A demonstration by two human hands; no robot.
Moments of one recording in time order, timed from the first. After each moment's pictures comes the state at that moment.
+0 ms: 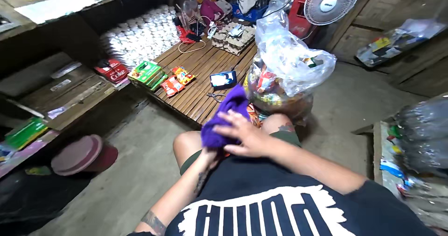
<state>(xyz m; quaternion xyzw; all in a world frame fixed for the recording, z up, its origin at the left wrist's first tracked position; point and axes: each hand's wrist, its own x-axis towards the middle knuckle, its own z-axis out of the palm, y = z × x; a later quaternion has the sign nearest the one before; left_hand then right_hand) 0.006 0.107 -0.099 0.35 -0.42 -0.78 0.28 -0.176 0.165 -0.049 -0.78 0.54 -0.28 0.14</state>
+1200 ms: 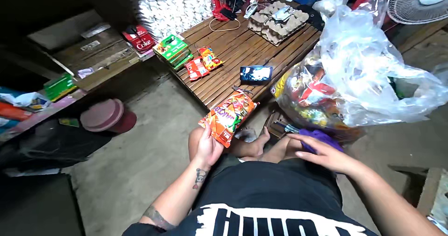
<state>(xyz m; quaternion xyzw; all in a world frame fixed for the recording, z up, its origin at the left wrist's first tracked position) 0.019 0.010 -0.144 0.21 -0.16 -0.85 0.46 -0.315 0.159 -0.082 -0.63 0.62 -0.17 0.43</state>
